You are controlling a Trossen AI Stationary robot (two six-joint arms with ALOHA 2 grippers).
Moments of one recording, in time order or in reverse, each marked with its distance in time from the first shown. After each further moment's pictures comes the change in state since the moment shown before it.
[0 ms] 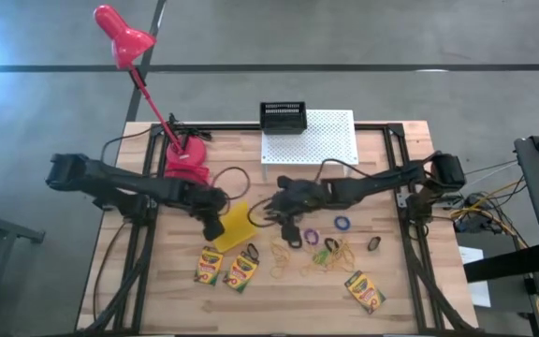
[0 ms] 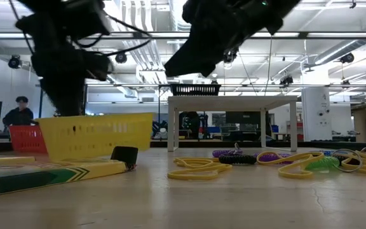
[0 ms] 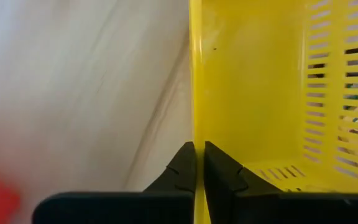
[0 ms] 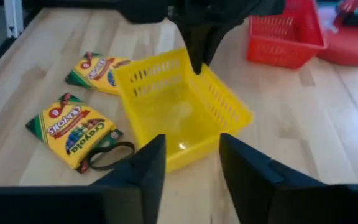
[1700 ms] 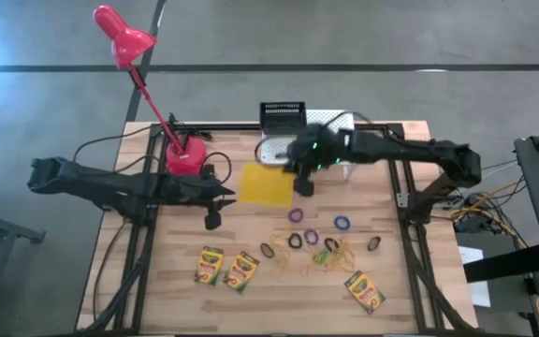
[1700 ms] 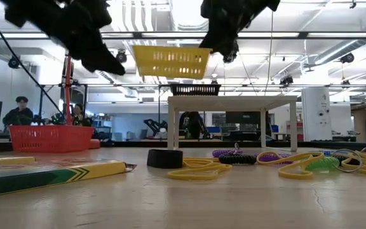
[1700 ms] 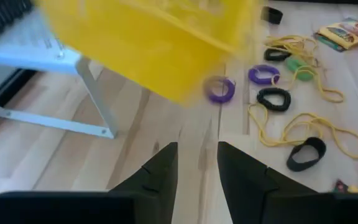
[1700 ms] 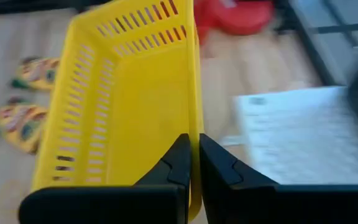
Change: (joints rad) left arm 0.000 -0.326 -0.151 0.475 -0.211 0.369; right arm -0.294 -0.176 0.222 -0.539 -0.092 -0.067
